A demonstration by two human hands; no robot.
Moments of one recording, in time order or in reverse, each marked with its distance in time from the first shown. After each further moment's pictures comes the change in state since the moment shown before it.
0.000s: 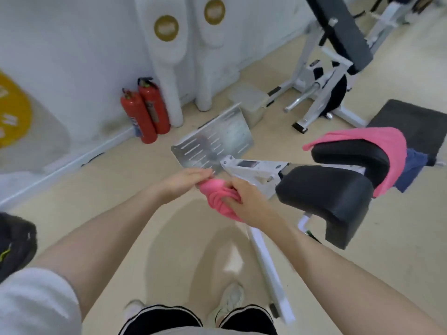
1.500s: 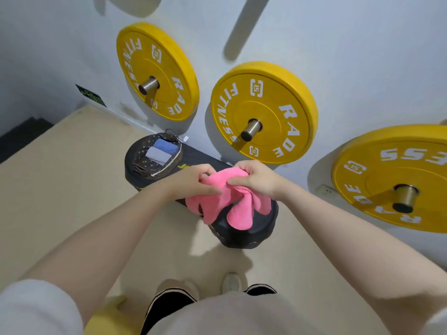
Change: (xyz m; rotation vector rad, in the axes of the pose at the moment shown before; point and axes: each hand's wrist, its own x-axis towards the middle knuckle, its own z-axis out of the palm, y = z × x) left_hand -0.640 -0.521 -0.574 -0.366 1.021 -0.485; right_hand 0.243 -0.824 0.679 -0.035 -1.188 -0.719
